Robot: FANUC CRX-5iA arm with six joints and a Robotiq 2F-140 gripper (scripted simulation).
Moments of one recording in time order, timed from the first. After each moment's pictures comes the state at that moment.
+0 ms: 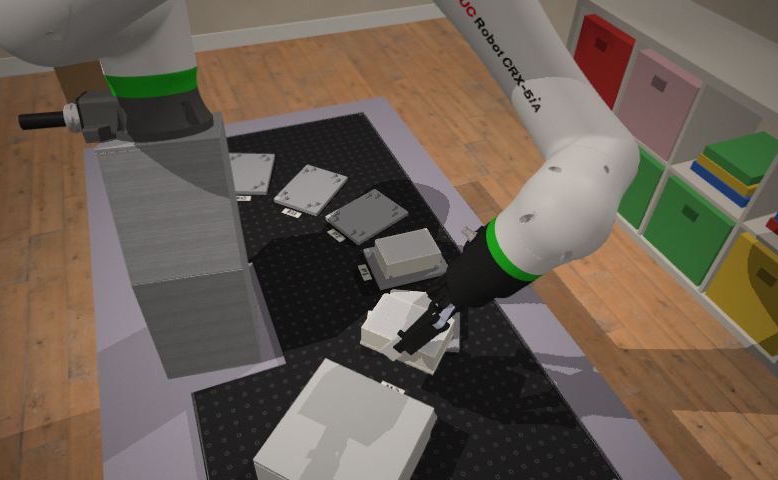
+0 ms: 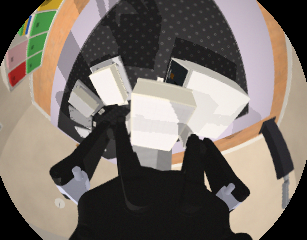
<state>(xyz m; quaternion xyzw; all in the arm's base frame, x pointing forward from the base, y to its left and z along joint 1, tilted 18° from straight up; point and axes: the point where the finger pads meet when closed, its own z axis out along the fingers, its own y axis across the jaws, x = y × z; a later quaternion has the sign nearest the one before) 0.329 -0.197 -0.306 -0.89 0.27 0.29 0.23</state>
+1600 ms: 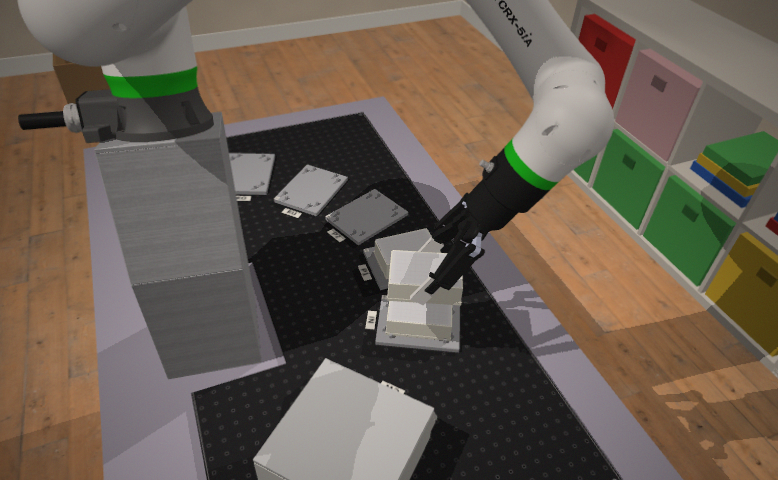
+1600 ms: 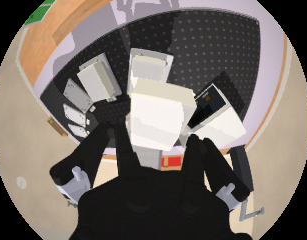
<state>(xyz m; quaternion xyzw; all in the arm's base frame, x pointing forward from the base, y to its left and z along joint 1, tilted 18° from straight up) 0.389 -0.092 -0.272 -0.94 0.09 0.28 0.18</state>
